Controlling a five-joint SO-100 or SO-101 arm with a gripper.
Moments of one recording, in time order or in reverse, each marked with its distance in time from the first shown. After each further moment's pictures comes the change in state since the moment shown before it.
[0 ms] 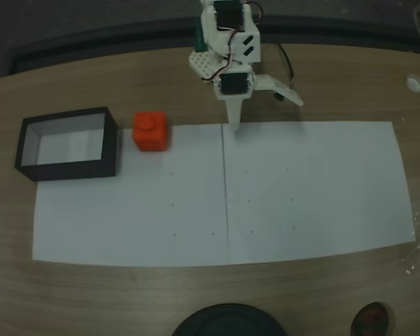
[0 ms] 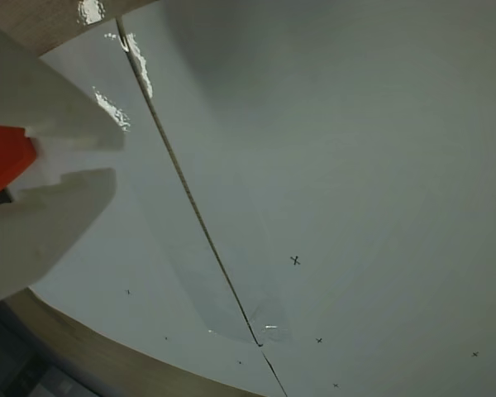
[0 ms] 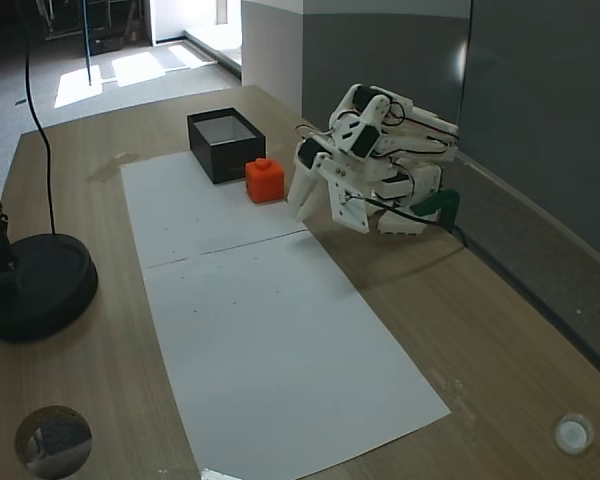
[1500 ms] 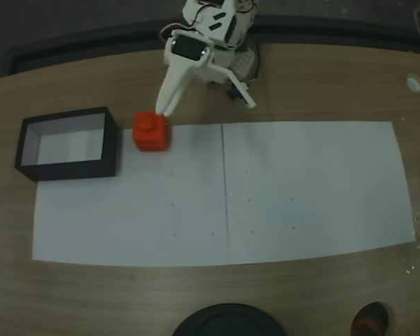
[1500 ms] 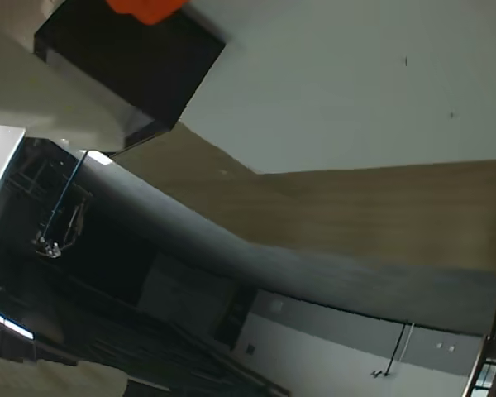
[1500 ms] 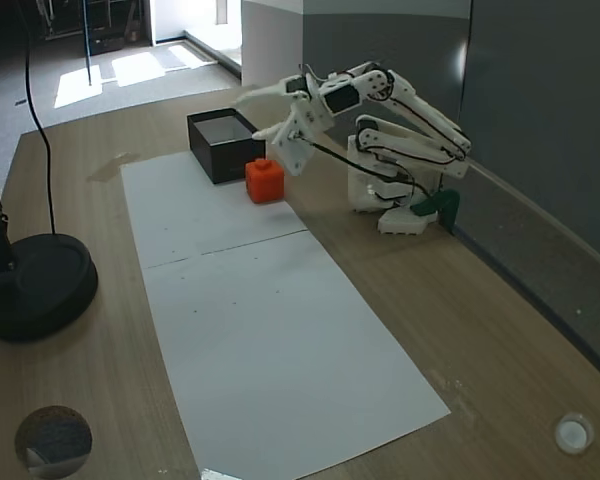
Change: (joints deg) arm 31.9 0.0 -14.9 -15.6 -12.2
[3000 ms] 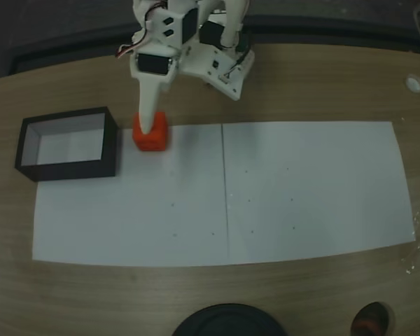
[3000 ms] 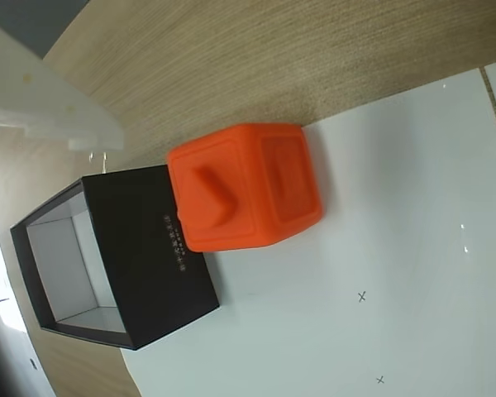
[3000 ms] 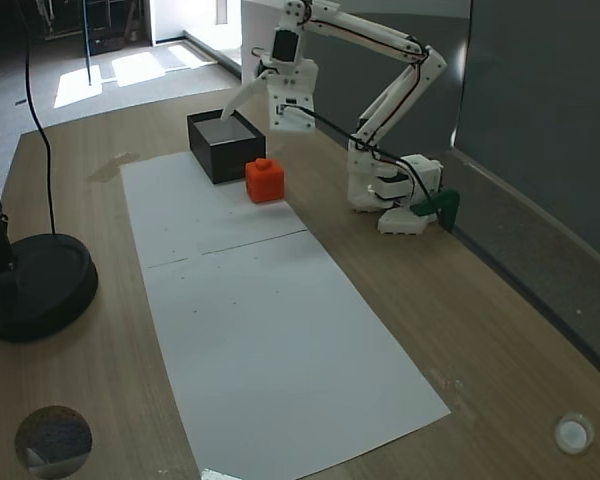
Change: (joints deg) arm 5.0 -70.0 -49.6 35.8 -10.6
